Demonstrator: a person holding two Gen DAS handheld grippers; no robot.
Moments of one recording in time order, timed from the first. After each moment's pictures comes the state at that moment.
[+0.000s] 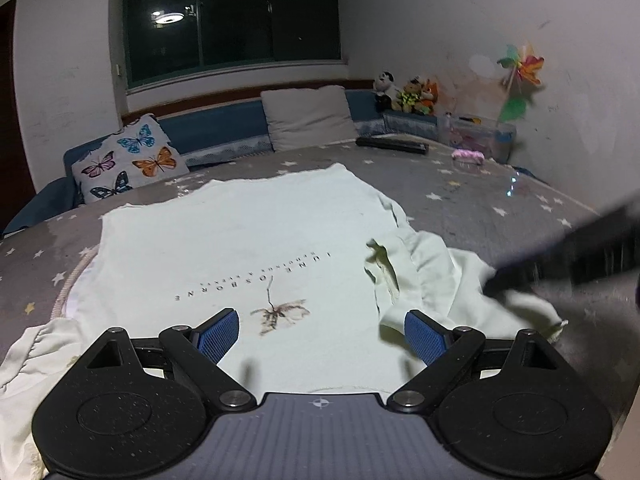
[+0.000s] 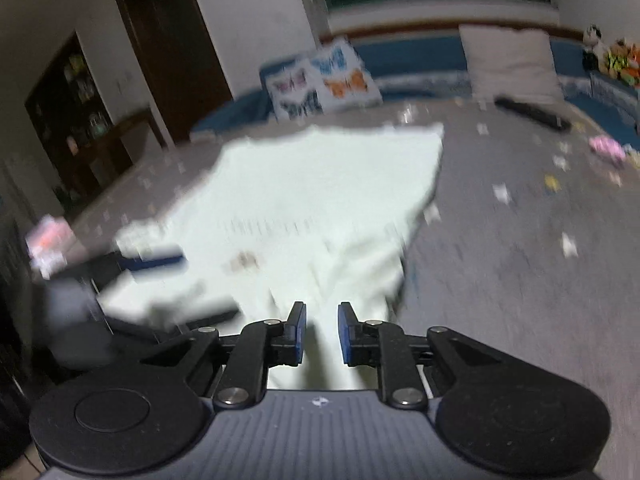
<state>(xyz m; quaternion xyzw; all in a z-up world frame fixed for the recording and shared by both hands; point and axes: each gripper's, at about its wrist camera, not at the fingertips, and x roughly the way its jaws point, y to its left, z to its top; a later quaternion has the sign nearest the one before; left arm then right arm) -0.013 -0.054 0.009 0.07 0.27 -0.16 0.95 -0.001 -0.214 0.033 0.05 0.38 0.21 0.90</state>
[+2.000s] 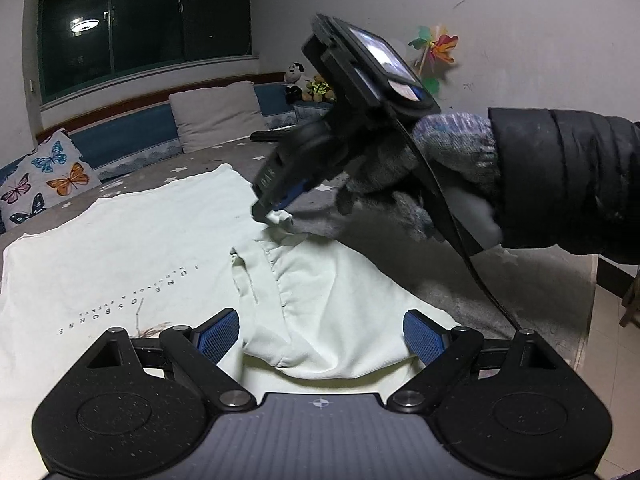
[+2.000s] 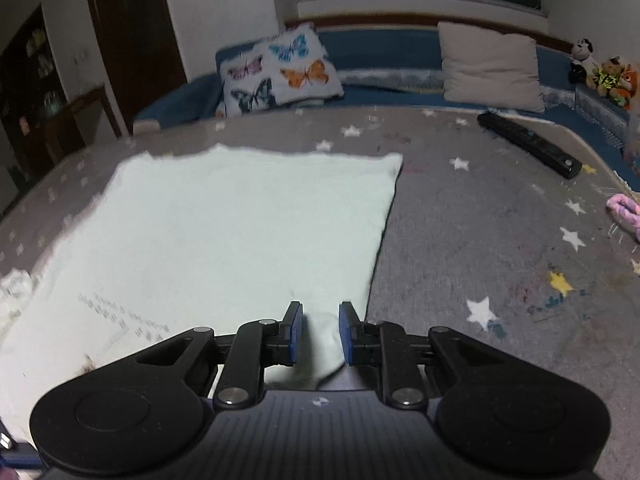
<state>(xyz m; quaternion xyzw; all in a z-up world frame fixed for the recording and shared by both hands) -0.020 -0.109 -0.004 0.10 0.28 -0.29 0.91 0.167 -0.220 0.008 0.00 0.39 0.16 0.91</state>
